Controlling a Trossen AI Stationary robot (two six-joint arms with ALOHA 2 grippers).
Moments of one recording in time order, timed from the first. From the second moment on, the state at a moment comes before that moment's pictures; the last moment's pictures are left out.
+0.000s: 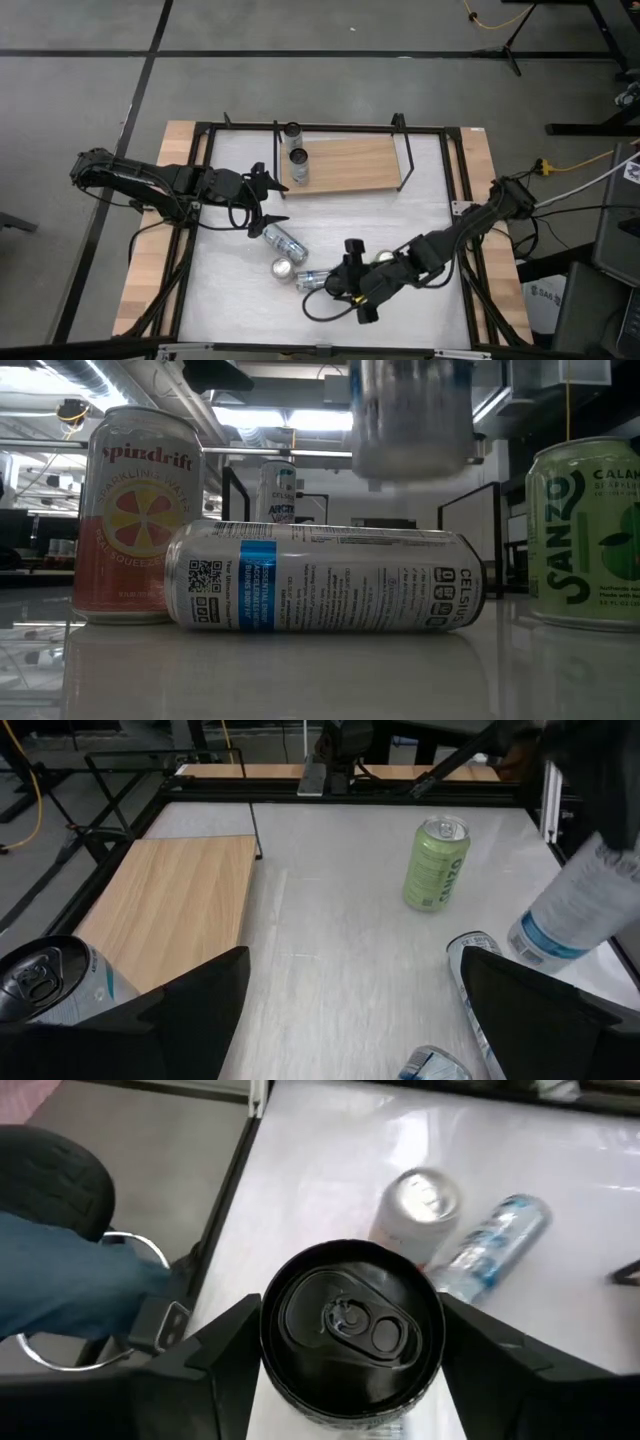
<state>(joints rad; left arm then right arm) -0.15 1.05 0.92 -0.34 -0.23 -0.10 0.56 1.73 1.61 -0.62 0.27 0.26</state>
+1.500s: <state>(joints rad) -0.14 1.05 0.92 -0.32 -0.36 -0.09 -0.41 1.67 1.82 -1.00 -0.50 -0.67</state>
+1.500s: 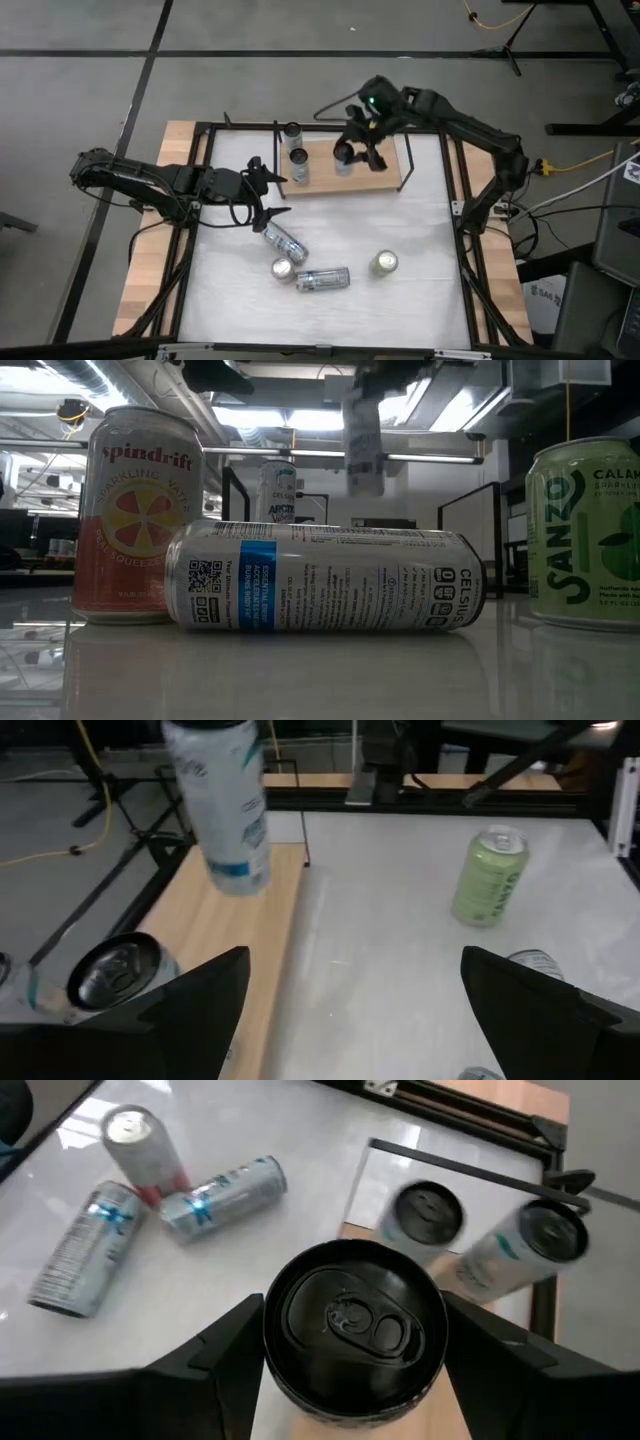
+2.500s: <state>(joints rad) -0.14 1.05 0.92 -0.32 -0.50 -0.10 -0.70 1.73 1.40 -0.33 -0.80 -0.71</state>
